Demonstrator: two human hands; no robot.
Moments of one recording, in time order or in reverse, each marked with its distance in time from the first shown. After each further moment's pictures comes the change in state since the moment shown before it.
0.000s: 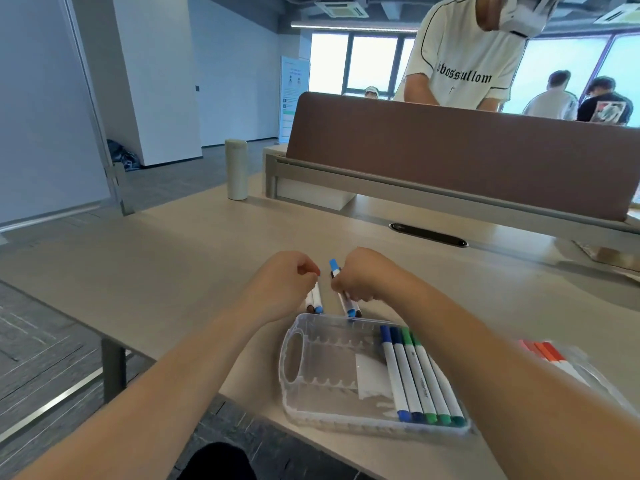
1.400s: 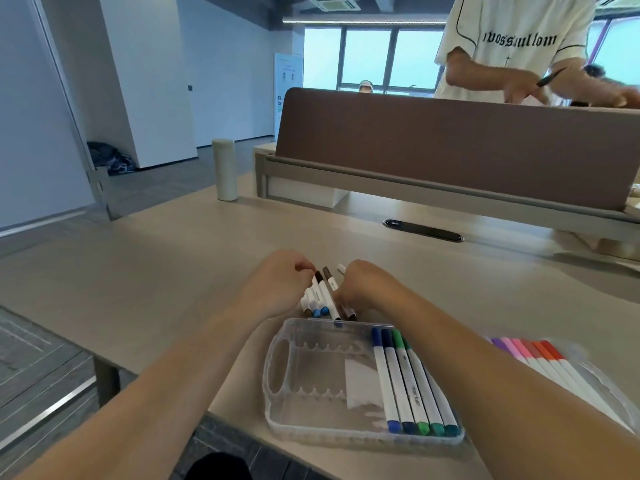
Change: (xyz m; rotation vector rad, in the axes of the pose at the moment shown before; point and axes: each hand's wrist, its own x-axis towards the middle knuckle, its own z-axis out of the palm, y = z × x) left_hand 0.014 0.016 0.010 0.012 -0.035 -0.002; right_hand 0.019 0.028 0.020 0.109 0.024 0.072
